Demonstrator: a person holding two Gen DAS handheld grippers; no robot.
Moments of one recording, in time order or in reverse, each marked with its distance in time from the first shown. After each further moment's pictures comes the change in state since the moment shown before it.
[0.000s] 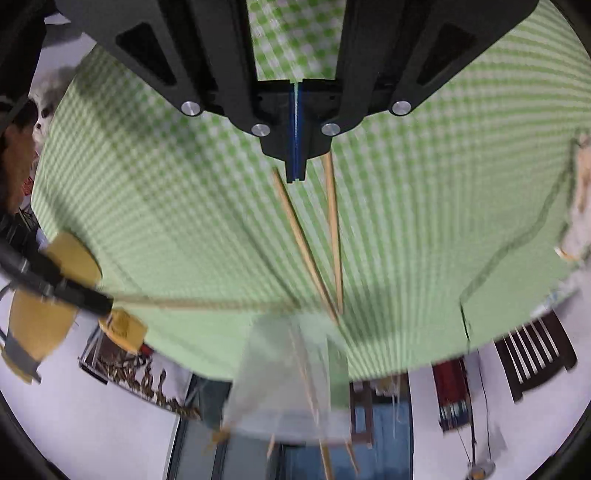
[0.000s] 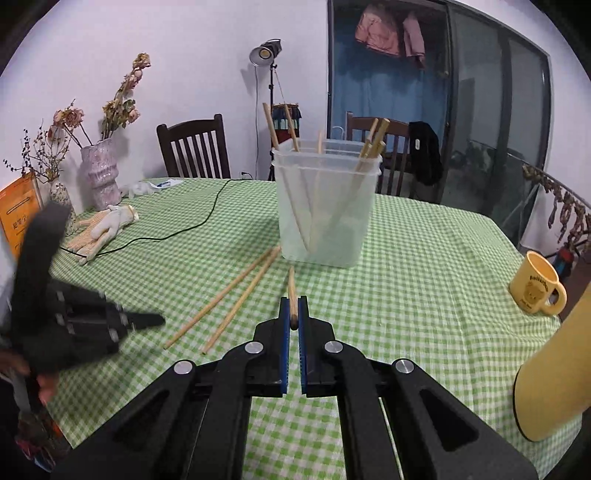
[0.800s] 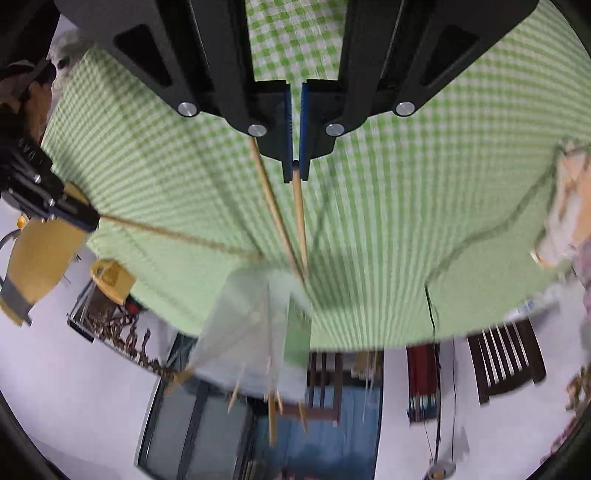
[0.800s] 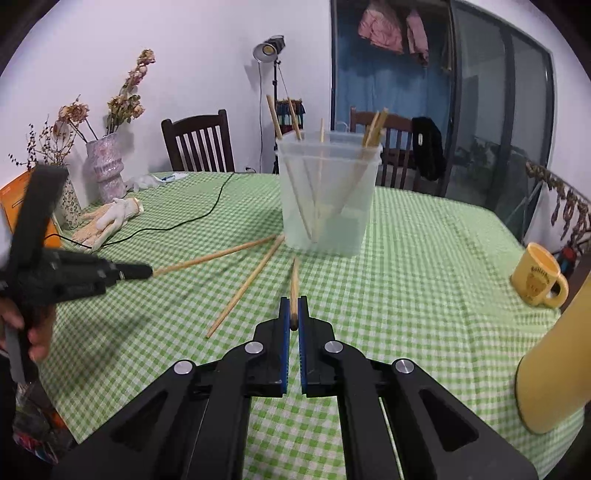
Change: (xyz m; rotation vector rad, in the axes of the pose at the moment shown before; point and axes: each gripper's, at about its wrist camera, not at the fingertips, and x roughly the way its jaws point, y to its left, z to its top) left arm -0.058 0.043 0.017 -0.100 -0.156 0.028; right arm -0.015 0.003 -0.002 -0.027 -0.011 0.014
